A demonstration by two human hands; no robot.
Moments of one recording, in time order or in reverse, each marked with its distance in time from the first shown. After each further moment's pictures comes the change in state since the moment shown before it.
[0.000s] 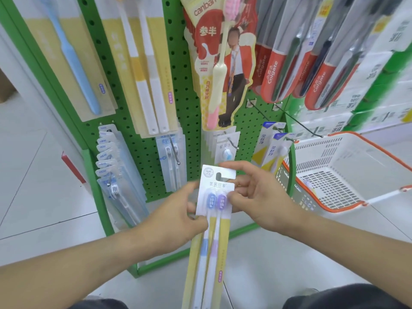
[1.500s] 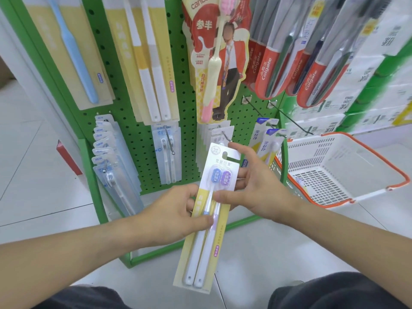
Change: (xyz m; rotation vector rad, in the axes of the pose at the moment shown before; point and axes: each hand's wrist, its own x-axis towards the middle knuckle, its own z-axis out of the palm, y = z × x) left_hand -0.008 0.008 0.011 0.035 -0.066 -0.028; right_hand -0.009 -0.015 -0.005 -0.029 -0.007 0.113
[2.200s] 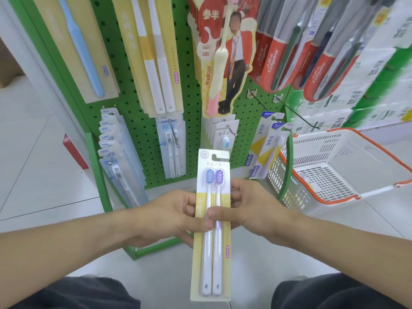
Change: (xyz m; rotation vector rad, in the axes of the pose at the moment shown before) left_hand -0.014 -0.005 -0.006 -0.255 -0.243 -0.174; right_hand -0.022 0.012 0.027 0.038 -0.094 0.219
